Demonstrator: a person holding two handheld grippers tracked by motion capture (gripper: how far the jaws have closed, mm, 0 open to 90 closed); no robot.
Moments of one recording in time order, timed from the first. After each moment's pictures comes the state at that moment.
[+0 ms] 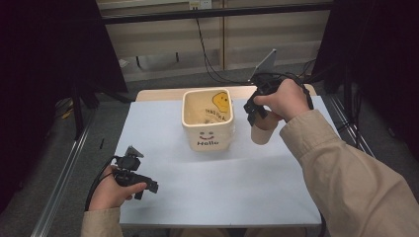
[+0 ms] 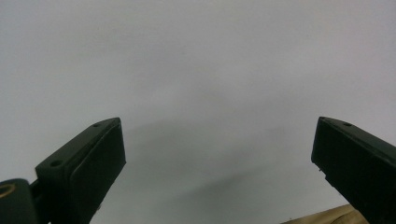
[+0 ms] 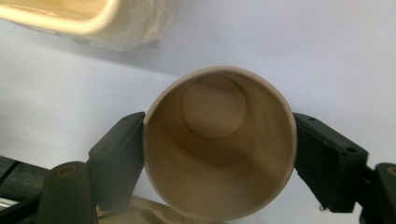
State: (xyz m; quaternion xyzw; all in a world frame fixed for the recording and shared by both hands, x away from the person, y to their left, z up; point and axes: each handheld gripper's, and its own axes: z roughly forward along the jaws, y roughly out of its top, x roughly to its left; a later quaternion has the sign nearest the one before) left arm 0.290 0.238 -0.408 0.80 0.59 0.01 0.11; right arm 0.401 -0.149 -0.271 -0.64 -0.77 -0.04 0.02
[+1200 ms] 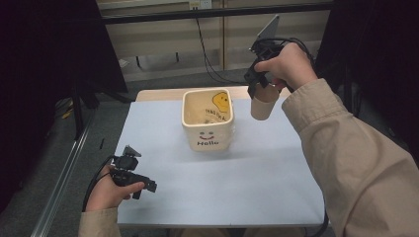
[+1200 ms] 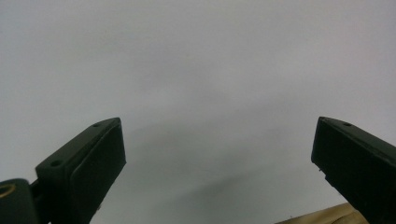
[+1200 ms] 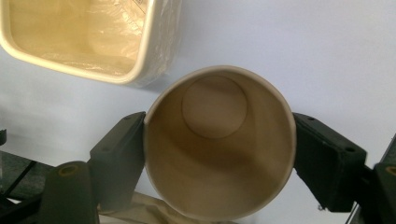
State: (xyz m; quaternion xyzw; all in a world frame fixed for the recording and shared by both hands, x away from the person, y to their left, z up) left arm 0.290 0.243 -0.404 0.80 0.59 0.01 0.12; right arm 0.439 -0.155 -0.212 -0.64 -0.76 -0.04 0.02
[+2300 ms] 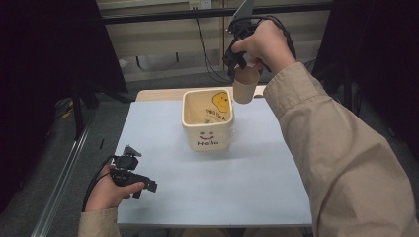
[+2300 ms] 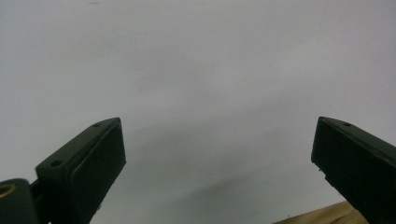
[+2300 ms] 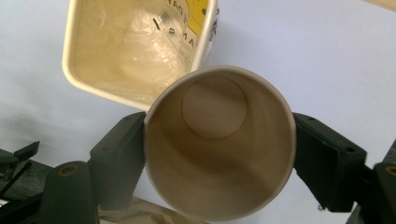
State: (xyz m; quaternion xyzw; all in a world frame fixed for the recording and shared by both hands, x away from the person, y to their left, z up) left arm 0.290 0.242 -0.403 0.80 0.59 0.01 0.12; right arm 0.468 -0.107 -0.174 -0.62 -0.79 -0.05 0.00
